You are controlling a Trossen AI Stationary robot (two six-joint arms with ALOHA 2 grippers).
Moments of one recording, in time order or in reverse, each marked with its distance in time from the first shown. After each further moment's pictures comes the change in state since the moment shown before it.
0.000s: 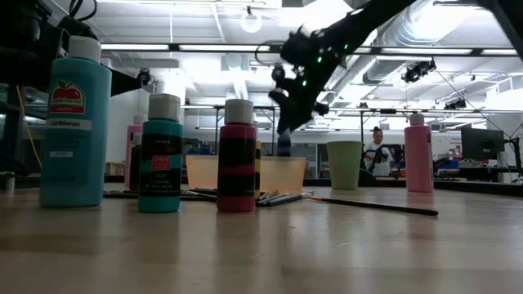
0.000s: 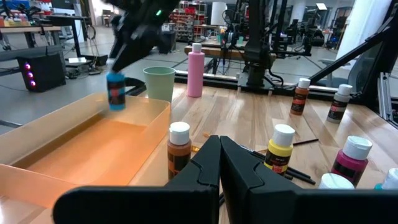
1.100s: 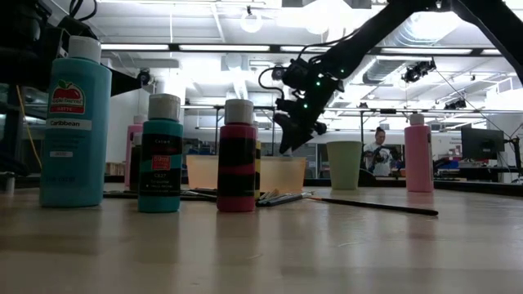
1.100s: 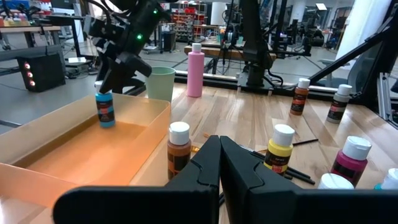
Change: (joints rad) left arm 0.000 0.000 0.000 0.000 0.001 0.000; right arm -0.104 0.113 0.011 0.066 -0.101 -0.144
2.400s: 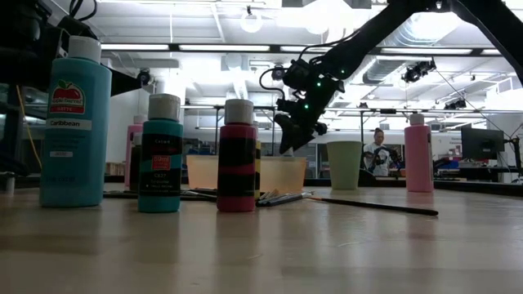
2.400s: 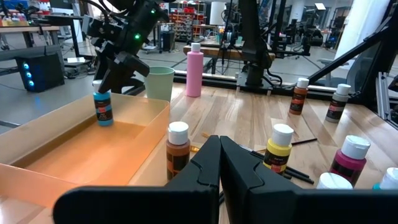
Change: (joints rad) left arm 0.000 0.000 0.000 0.000 0.003 0.000; right arm -0.008 0.001 0.000 -0.001 -0.006 -0.010
